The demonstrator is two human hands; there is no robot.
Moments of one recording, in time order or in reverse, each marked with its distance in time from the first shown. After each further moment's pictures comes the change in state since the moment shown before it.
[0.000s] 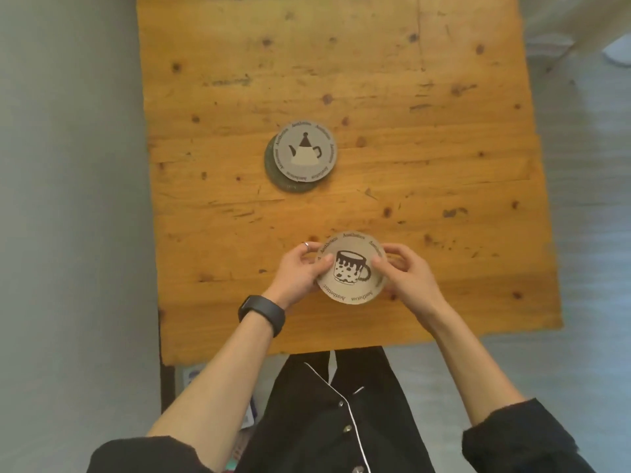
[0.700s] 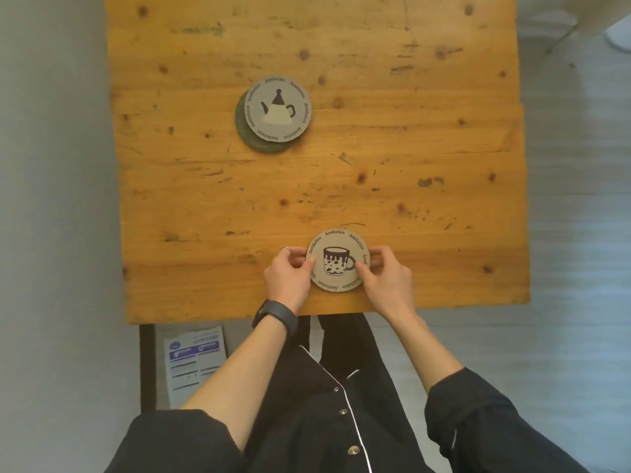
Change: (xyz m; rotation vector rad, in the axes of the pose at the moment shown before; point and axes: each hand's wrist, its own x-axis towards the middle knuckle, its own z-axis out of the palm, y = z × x) left_hand -0.010 -0.077 0.068 0.246 0.519 0.009; right_hand -0.010 0.082 -0.018 -0.479 0.194 -0.080
